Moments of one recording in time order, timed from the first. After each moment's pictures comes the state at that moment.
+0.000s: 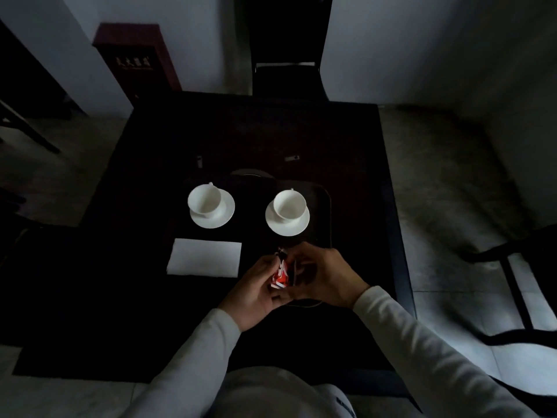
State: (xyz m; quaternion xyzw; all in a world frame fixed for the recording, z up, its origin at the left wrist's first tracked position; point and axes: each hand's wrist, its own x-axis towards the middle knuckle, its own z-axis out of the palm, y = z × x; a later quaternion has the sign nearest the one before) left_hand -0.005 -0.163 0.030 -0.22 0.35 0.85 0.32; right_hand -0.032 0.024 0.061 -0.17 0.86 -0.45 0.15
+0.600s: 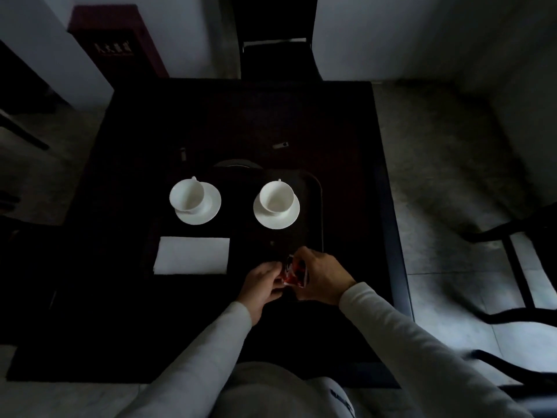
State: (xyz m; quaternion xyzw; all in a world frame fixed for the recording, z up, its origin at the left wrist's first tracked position) left_hand -0.016 -0.121 -0.026 -0.31 0.59 0.67 0.32; right_hand -0.038 0.053 -0.014 -0.15 0.93 -0.24 0.22
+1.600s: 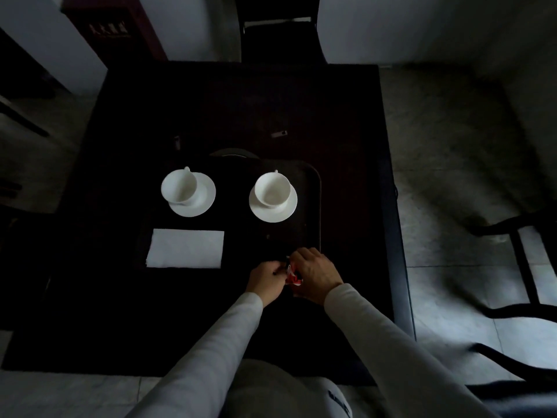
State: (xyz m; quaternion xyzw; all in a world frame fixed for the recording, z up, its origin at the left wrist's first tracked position) left_hand -0.025 -0.101 -0.054 -0.19 0.80 0.45 0.36; right_hand -0.036 0.049 -0.061 -0.18 0.94 -0.13 0.25
